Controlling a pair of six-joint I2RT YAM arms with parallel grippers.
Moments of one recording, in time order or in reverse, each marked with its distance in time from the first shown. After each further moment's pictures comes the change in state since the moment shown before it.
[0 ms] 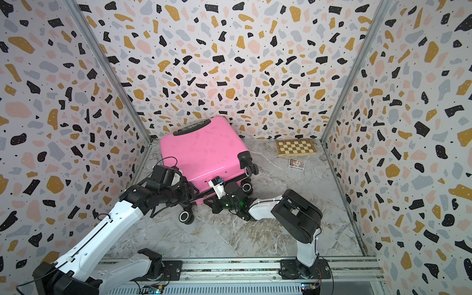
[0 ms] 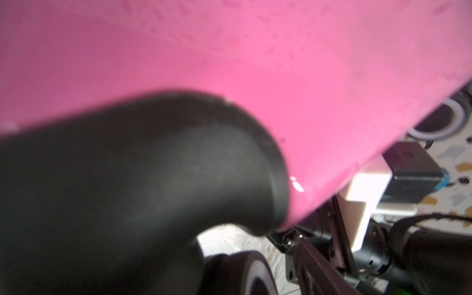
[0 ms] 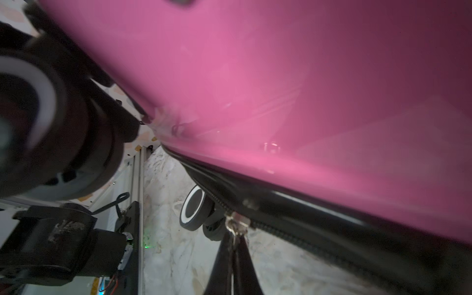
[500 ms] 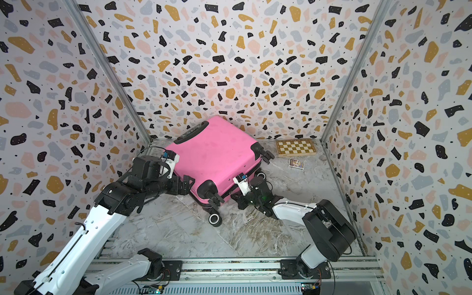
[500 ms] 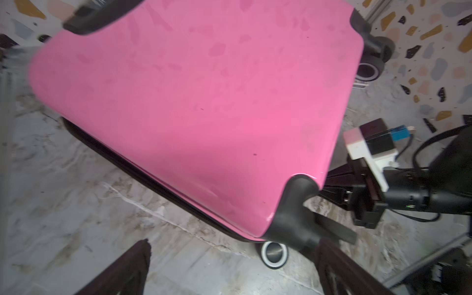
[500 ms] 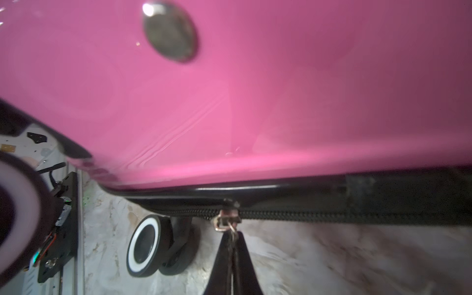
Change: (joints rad) left arm -0.019 -0.029 0.245 -0.078 -0.225 0.402; right arm -0.284 -0.304 -0.216 -0.256 -0.010 -0.256
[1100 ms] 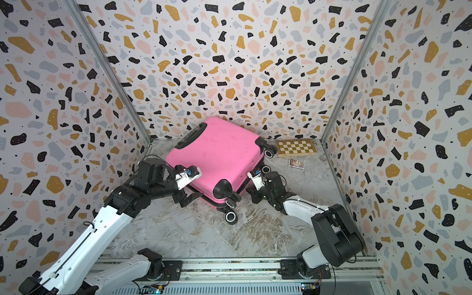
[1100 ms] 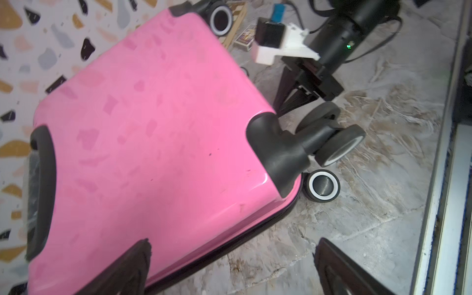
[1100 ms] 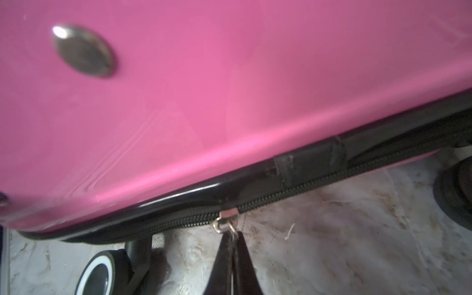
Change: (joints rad) left arm -0.001 -0.040 -0.187 0.224 0.408 0.882; right arm -0.171 -0.047 -0.005 -0.109 -0.034 -0.183
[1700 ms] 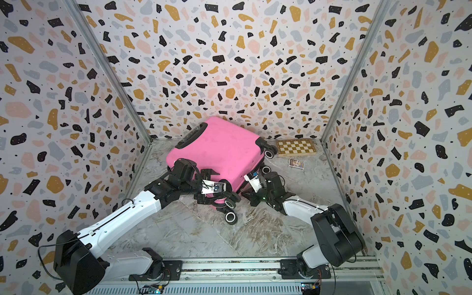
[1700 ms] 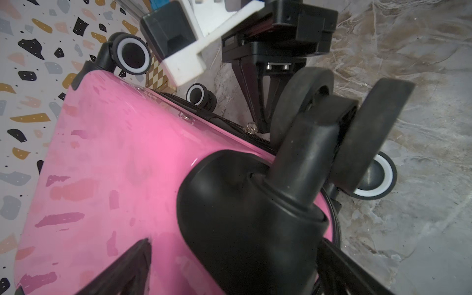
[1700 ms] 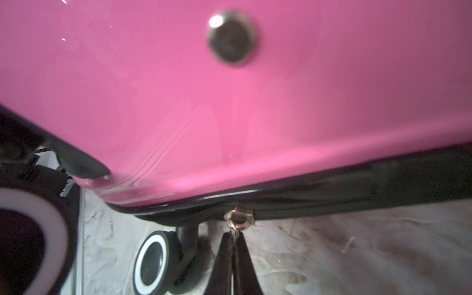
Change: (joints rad) left arm -0.158 0.266 -0.046 0.263 -0.080 0.356; right arm 0.042 0.000 -0.012 0.019 -0.201 0.064
